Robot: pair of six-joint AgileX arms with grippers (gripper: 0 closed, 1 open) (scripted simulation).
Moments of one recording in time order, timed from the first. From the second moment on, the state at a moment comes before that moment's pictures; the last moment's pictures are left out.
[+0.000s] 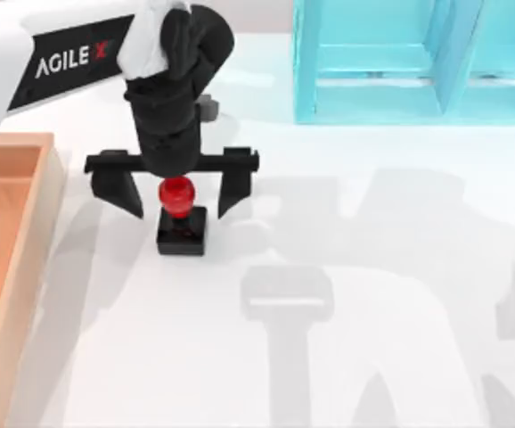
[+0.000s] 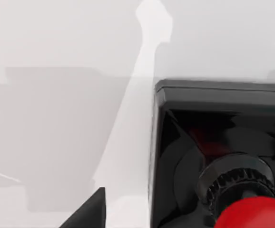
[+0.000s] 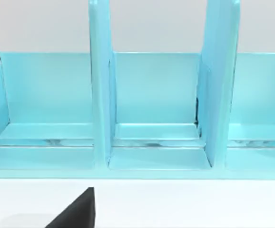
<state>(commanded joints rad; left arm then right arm) -0.46 2.22 1.76 -1.11 0.00 -0.43 0.00 0.00 0.00 0.00 0.00 0.00</state>
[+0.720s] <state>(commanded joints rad) -0.46 2.28 2.07 -1.38 0.00 -0.44 0.00 0.00 0.00 0.00 0.00 0.00</state>
